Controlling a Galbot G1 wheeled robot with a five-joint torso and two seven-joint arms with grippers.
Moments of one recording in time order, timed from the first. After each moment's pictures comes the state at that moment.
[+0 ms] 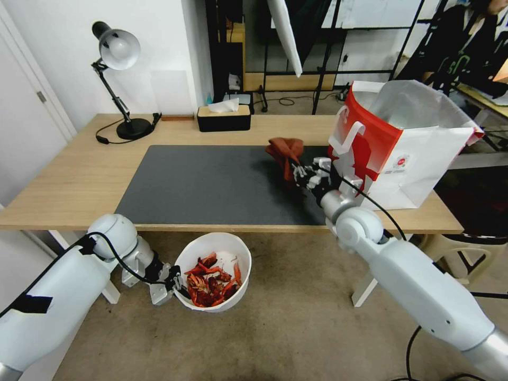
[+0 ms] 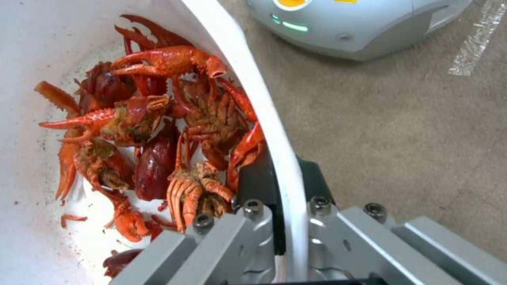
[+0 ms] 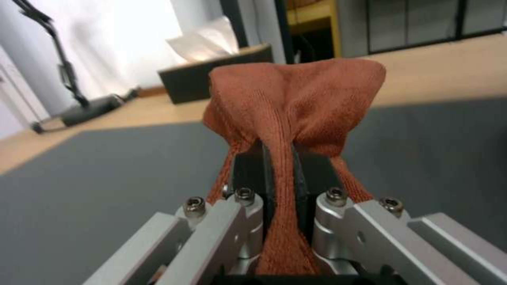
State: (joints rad) left arm 0.83 -0.81 -0.13 -1.59 0.31 -0.82 1.53; right arm -0.73 0.95 -0.08 1.65 0.94 -0.06 0.18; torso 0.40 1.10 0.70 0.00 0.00
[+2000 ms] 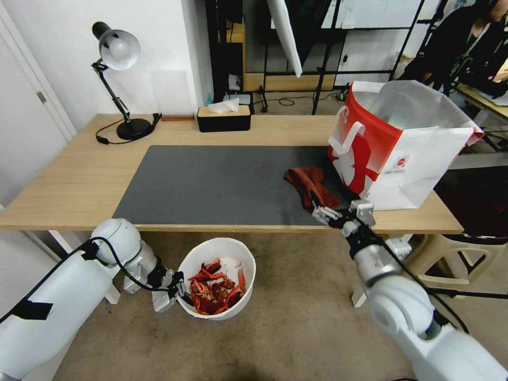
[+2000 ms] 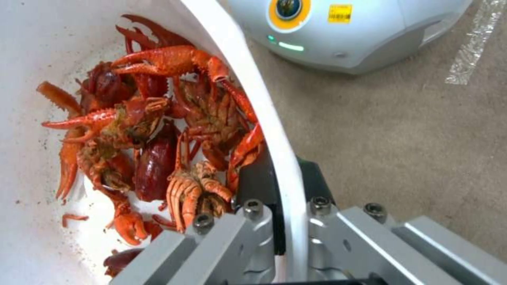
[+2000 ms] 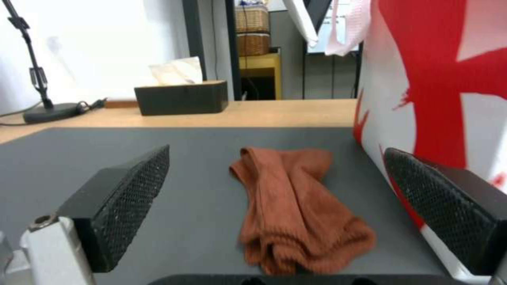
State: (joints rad) left arm 0.89 -0.78 -0.13 -1.69 0.29 -0.82 1.53; right arm -1.38 0.97 0.28 2.12 0.51 0.02 0.29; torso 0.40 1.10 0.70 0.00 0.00
